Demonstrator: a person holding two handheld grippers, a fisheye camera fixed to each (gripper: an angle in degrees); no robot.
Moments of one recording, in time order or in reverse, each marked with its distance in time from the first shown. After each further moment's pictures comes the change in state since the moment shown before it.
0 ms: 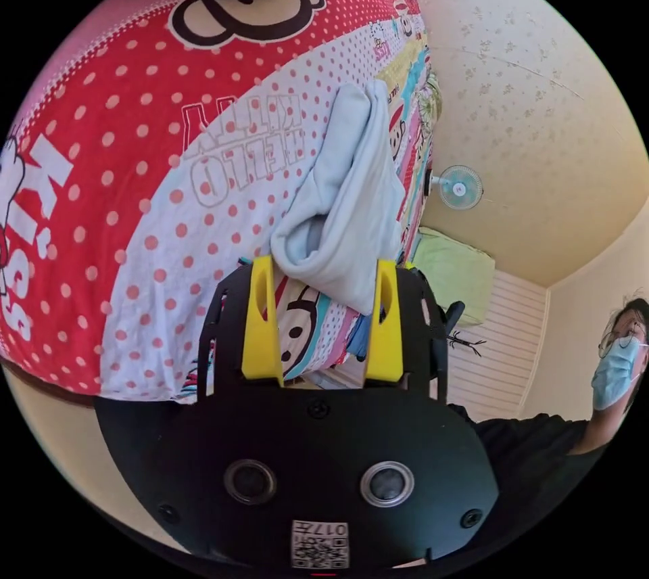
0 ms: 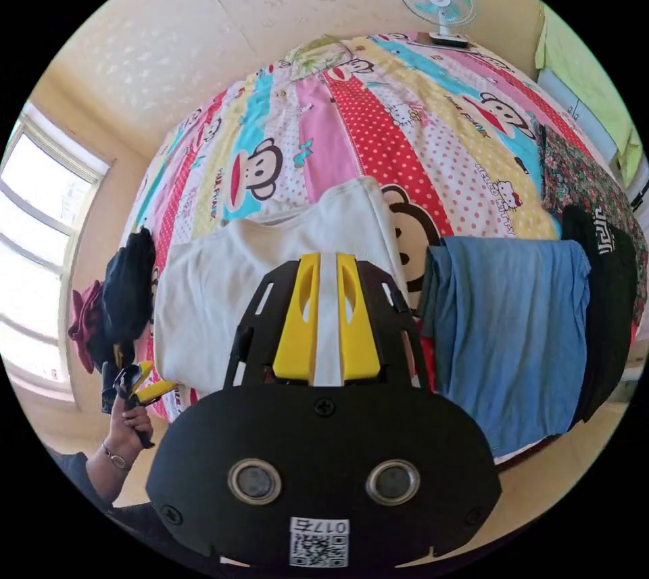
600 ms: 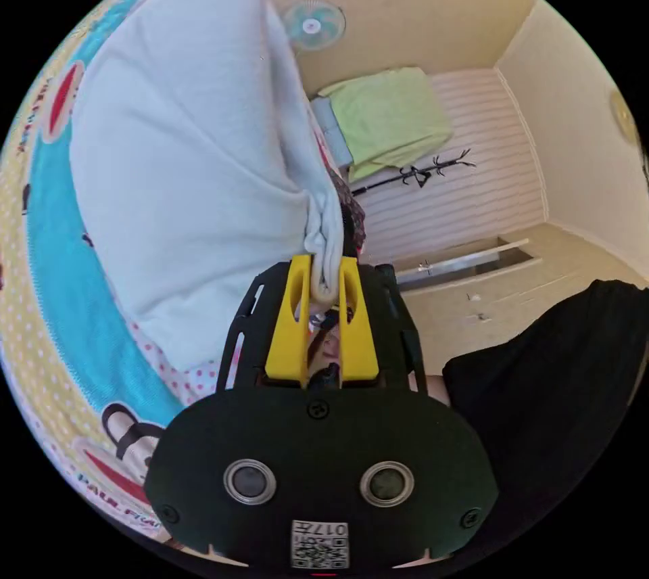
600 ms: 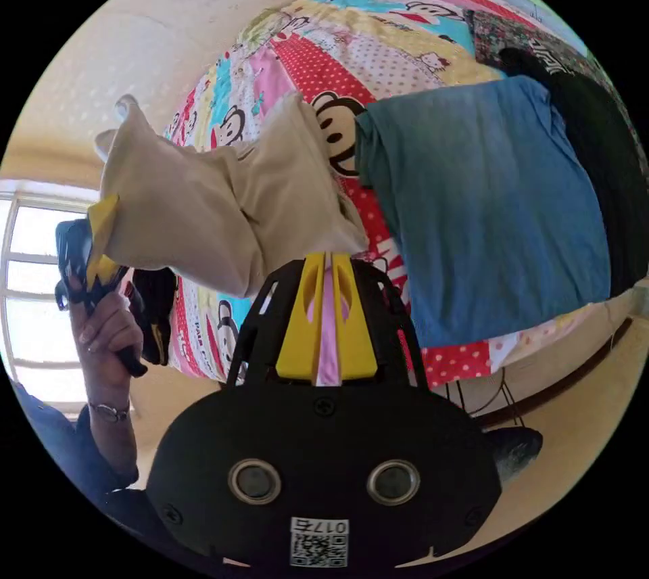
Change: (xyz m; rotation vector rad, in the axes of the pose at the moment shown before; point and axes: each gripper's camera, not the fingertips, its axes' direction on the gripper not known) left arm 0.218 0.107 0.221 -0.558 0.097 0.747; right arm 0.137 0.114 -0.017 -0.191 -0.143 0.316
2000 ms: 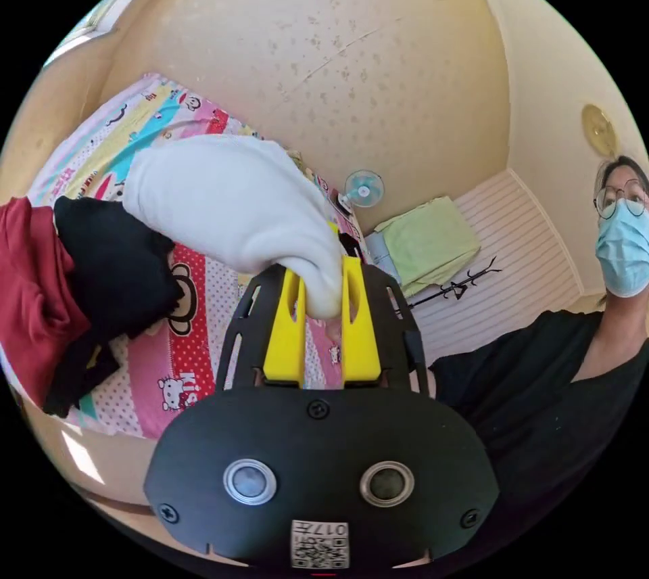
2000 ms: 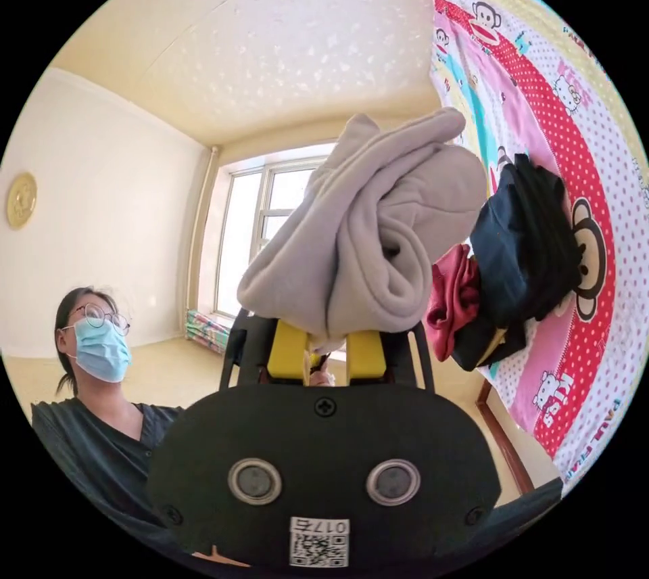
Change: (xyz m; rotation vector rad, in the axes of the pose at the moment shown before) left arm 0.138 0.227 -0.377 0.661 -0.462 -0.112; right arm -0.328 0.068 0.081 -0.296 -1.225 -0.192
